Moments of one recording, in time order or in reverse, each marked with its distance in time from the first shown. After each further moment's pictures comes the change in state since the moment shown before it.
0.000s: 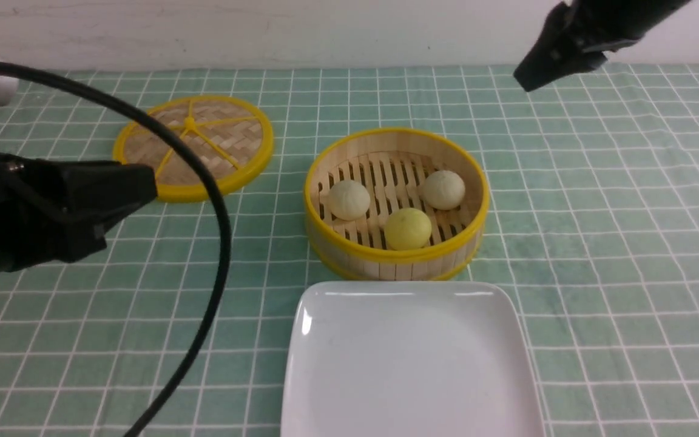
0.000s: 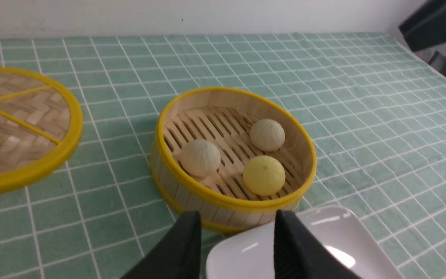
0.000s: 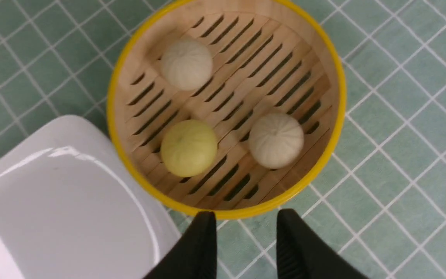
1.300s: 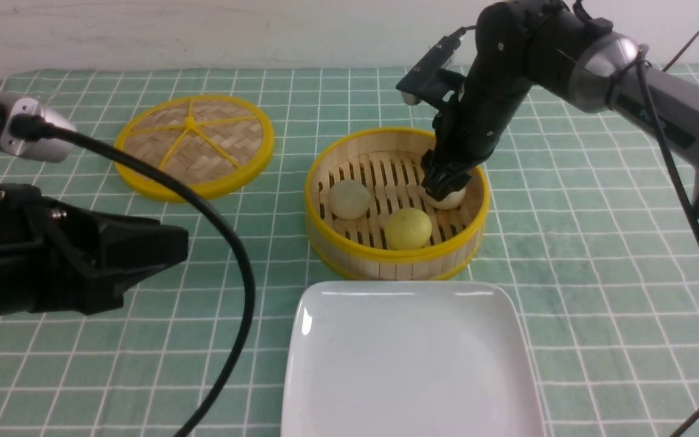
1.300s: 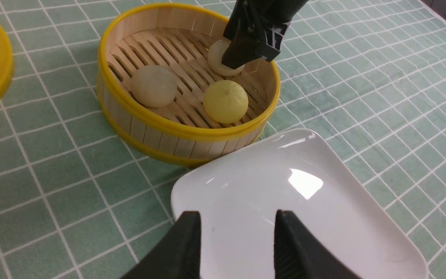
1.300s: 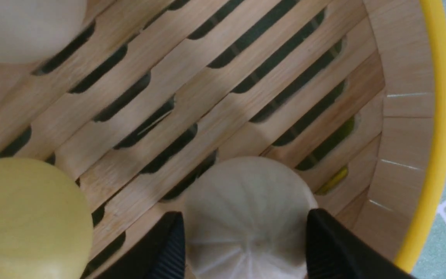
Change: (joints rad) right arm 0.151 0.434 -0.140 -0.307 -0.151 0.064; left arm 0.000 0.038 0.000 0.069 0.139 0.017
